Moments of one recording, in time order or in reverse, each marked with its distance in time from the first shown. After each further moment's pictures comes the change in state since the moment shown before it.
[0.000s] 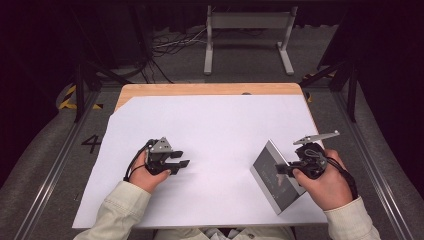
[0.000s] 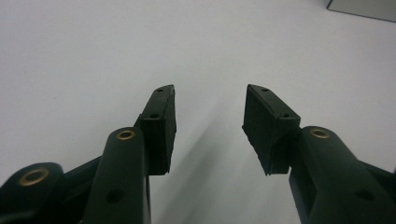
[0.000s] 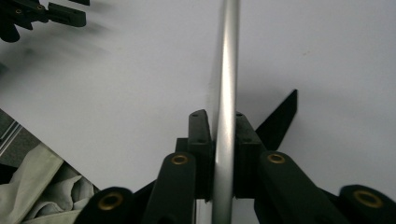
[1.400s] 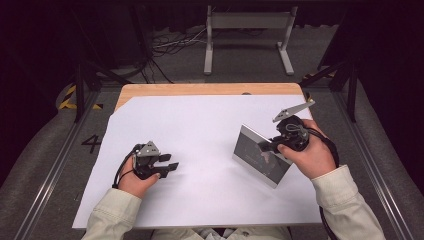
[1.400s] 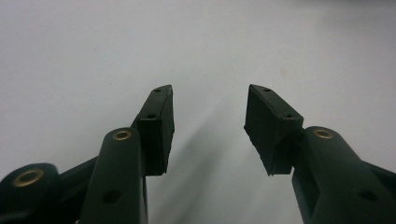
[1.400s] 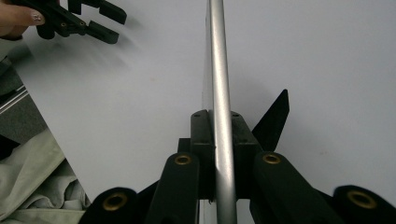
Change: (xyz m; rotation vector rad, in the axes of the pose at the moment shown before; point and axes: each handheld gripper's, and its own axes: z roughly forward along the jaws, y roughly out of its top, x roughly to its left) left arm 0.007 -0.024 -0.022 0.001 0.053 -0.084; right arm 0.008 0.075 0.013 -0.003 0.130 -0.303
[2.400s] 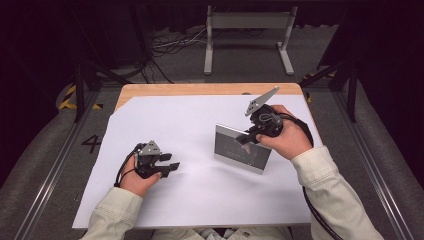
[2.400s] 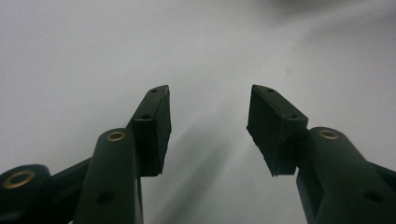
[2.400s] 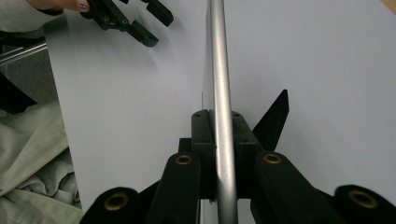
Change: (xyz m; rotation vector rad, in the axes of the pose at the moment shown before) left arm 0.002 0.001 0.005 0.013 0.001 0.000; right arm 0.003 0.052 0.037 0.063 0.140 -0.274
